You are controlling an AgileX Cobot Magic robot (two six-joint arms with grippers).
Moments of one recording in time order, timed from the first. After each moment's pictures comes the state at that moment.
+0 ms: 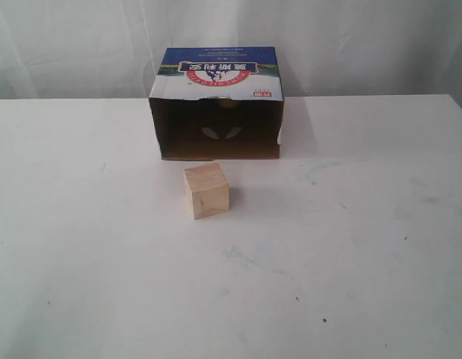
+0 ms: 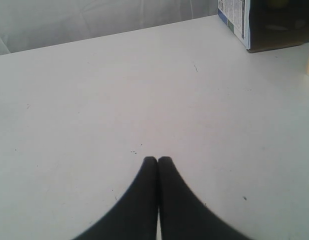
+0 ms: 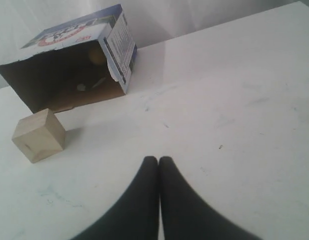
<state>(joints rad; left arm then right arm) 0.07 0.01 0.02 -0.03 0.31 0.15 0.29 0.15 -0.03 -0.44 0.24 0.76</state>
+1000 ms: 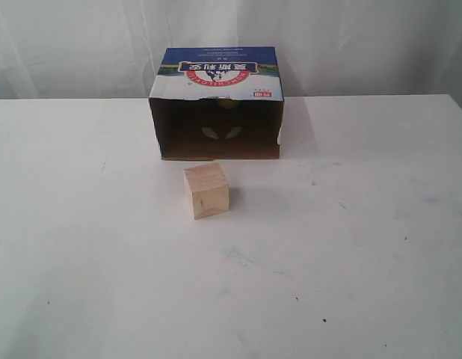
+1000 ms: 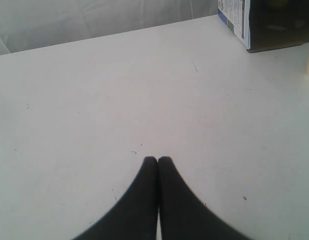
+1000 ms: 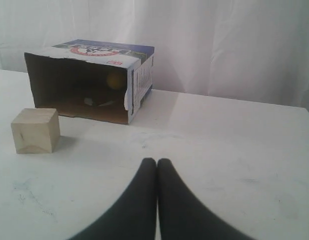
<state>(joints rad) 0.07 0.01 0.02 -0.03 0.31 0.15 0.25 0.01 -0.01 -0.07 0.17 0.01</state>
